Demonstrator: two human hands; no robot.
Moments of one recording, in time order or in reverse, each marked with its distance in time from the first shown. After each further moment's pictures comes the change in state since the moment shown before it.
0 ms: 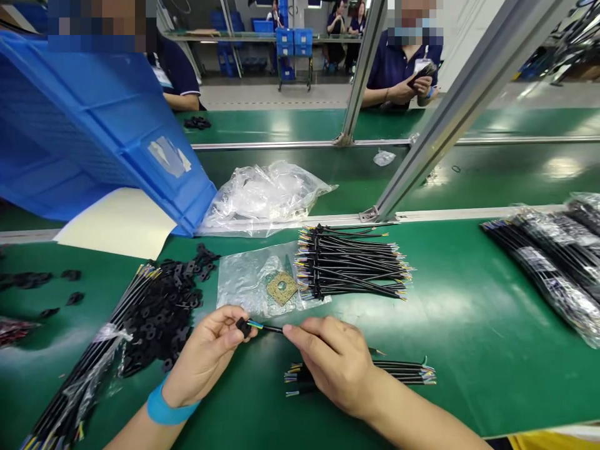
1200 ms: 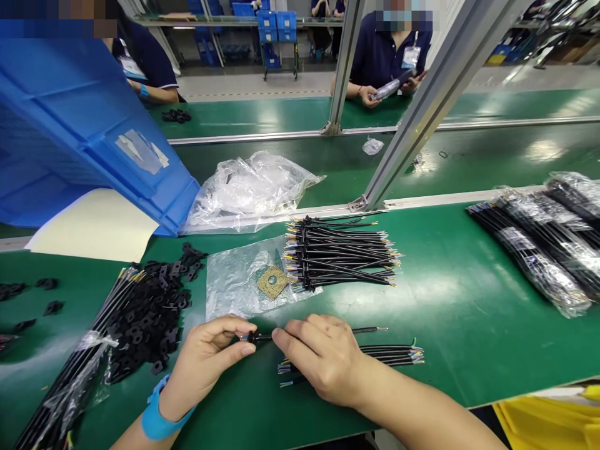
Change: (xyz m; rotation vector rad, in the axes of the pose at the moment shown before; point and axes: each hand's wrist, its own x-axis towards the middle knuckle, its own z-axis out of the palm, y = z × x) left_hand -0.005 -0.008 0.000 0.510 -0.113 0.374; right_hand -0.004 0.002 -0.002 -0.046 -0.095 -0.117
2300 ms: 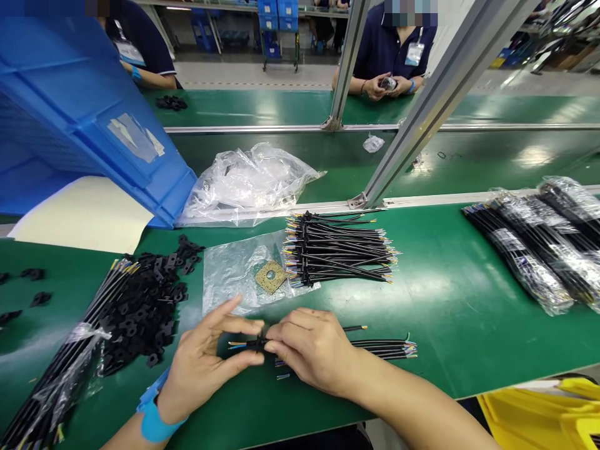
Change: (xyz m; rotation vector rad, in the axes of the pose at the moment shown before) left_hand -0.011 0.000 -0.002 0.244 -0.020 0.344; right_hand 0.013 -0.004 0.005 0.337 -0.088 0.162
